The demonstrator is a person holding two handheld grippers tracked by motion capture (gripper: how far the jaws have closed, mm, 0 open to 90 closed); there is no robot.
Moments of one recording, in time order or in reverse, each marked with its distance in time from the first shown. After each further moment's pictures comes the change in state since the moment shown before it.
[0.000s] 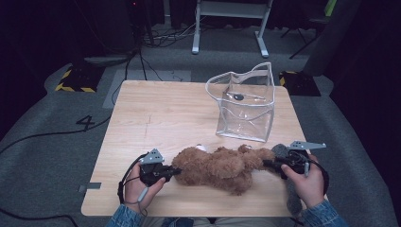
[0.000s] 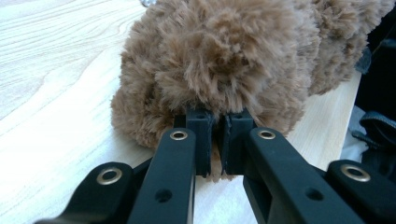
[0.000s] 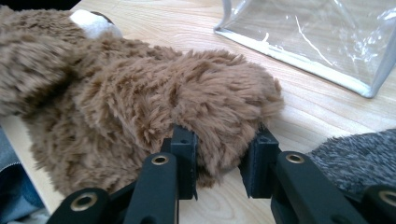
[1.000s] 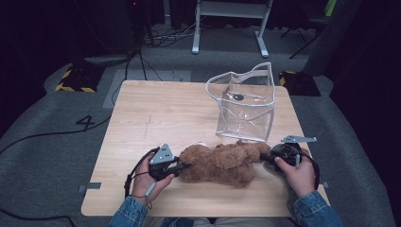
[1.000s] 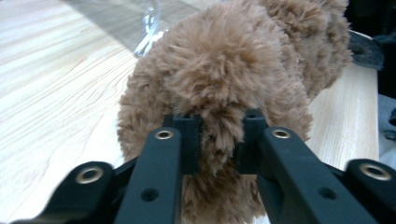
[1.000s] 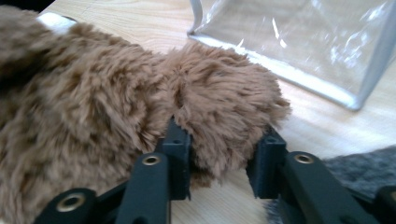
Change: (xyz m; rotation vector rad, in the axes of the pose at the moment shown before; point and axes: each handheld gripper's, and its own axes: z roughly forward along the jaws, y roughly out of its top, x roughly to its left) left arm -0.004 0.016 0.021 -0.090 0.003 0.203; right arm -0.020 0.006 0.027 -0.009 -0.045 0.003
